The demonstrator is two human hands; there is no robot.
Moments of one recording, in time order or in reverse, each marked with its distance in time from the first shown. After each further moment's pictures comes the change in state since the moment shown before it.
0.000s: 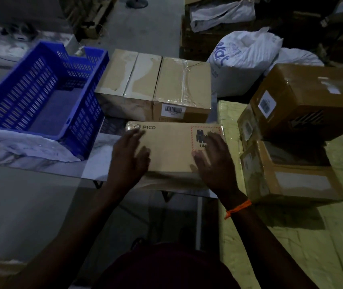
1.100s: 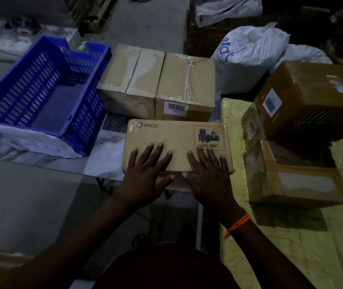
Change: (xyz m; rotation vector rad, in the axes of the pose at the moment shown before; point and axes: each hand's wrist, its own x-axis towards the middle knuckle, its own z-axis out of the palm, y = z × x) left_hand -0.032 0.012 0.027 0.420 -0.398 0.155; right_hand -0.039 0.001 0.014 -0.375 -0.226 -0.168
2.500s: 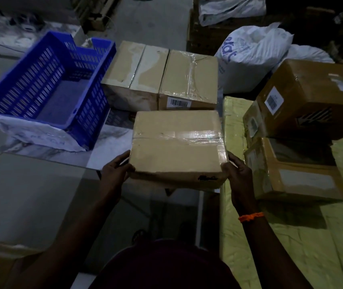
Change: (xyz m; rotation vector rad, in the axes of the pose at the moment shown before) left_hand -0.035 -0.043 -0.003 -1.356 0.235 -0.825; right_hand -0.015 0.055 0.008 1.251 0.187 0.765
